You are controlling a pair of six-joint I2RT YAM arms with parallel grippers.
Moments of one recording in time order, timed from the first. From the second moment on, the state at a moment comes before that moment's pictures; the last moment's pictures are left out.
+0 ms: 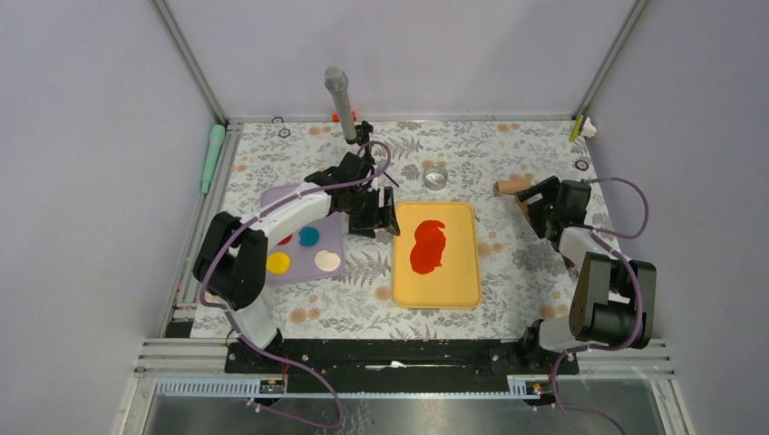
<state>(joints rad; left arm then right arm) -0.55 1.73 1.25 -0.58 0.37 -0.58 -0.21 1.44 0.65 0.15 -0.15 0.91</state>
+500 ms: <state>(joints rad) -0.55 1.67 1.30 -0.66 0.39 -0.52 -0.21 1.14 0.78 -0.48 0.06 0.69</state>
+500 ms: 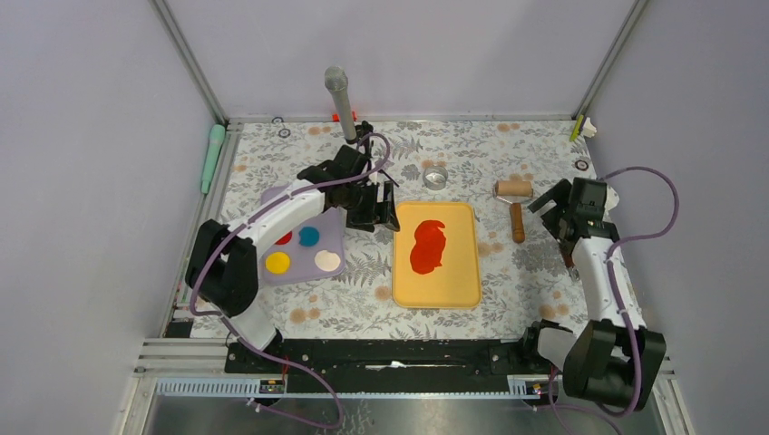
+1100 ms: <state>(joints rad) -0.50 1.28 1.20 -0.69 0.26 -0.46 0.30 1.87 1.42 -0.45 0.03 0.66</state>
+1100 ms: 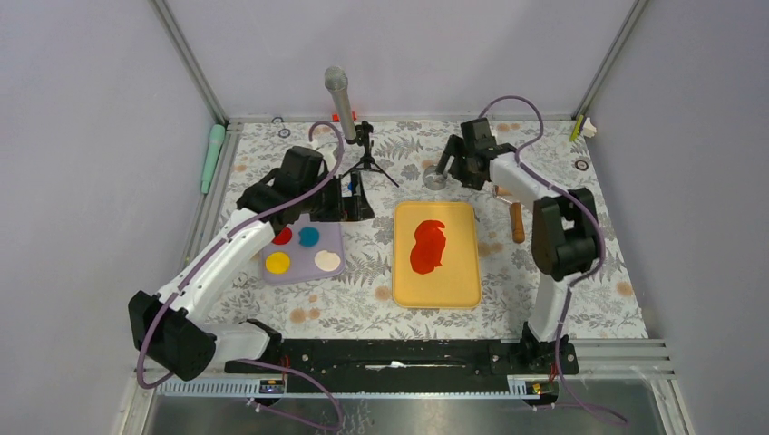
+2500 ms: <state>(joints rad) -0.45 1.23 1.15 -0.73 0.21 -0.48 0.30 2.03 1.56 -0.53 0.06 0.61</state>
